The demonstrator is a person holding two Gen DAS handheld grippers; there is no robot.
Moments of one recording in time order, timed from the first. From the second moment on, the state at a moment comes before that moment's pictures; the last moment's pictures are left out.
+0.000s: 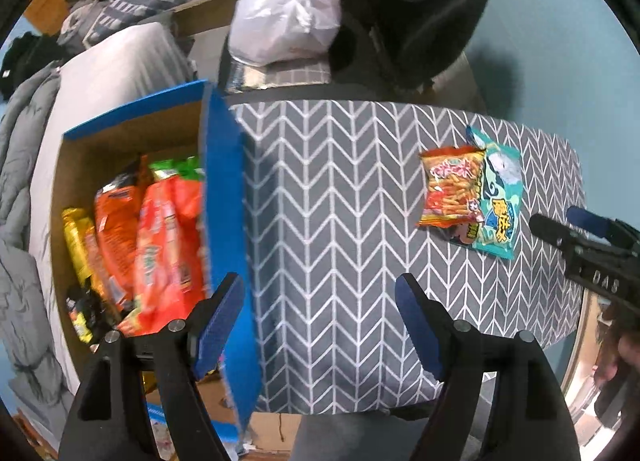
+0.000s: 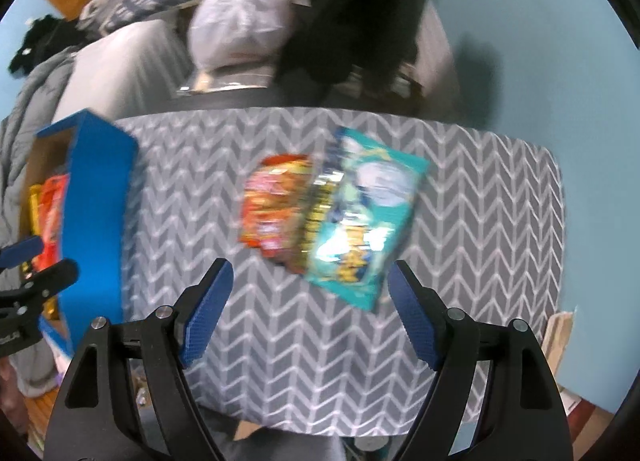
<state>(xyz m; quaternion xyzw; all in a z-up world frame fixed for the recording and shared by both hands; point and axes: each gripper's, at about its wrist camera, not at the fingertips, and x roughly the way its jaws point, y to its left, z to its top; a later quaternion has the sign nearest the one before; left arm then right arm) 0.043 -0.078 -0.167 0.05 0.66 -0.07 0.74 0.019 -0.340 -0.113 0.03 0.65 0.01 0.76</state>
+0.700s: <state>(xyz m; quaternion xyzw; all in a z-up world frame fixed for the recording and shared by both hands) 0.080 -0.141 -0.235 0.09 0.69 -0.07 0.71 0.064 -0.390 -0.209 0.11 0.68 -0.04 0.72</state>
